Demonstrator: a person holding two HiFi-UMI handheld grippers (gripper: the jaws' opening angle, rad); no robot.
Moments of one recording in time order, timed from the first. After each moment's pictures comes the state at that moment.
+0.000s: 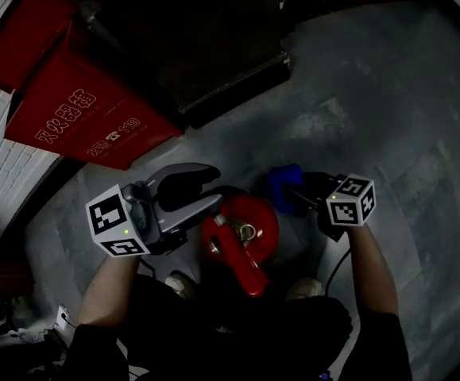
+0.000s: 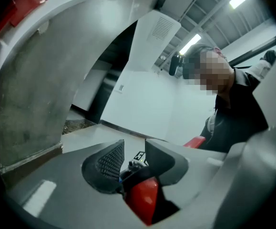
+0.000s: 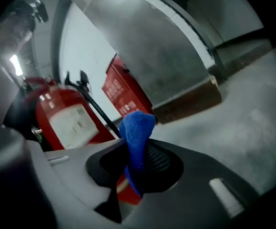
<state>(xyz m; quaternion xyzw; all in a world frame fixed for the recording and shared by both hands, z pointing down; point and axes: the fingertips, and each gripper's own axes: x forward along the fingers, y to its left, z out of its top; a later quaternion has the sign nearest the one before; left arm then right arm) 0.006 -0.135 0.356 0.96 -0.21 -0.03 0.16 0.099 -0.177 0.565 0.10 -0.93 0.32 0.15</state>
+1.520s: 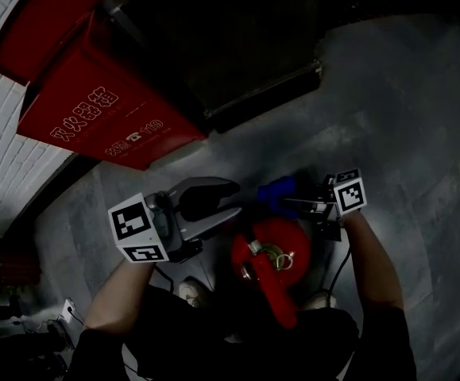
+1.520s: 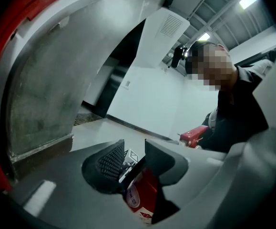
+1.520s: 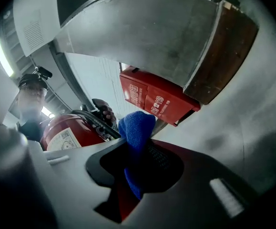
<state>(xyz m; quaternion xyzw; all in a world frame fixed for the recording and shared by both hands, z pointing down) -0.015 -0.141 0.394 0.95 -0.24 0.00 0.20 0.028 -0.167 0.574 -0.16 -0.85 0.49 0.03</state>
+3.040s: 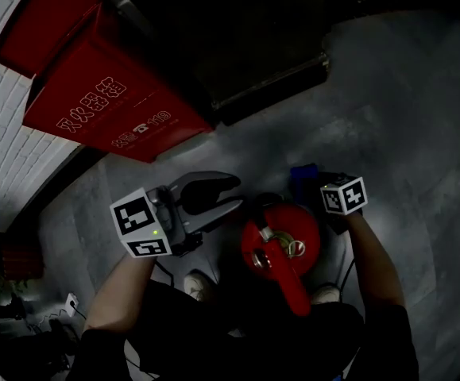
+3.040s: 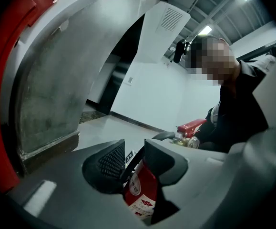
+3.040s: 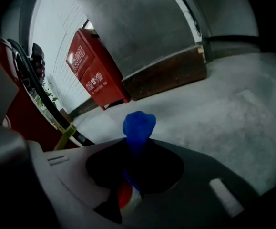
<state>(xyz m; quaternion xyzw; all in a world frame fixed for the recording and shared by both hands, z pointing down) -0.030 -0.132 0.401 0.95 -0.25 0.03 0.19 0.075 -0.219 0.704 0.21 -0.87 0.33 0.30</state>
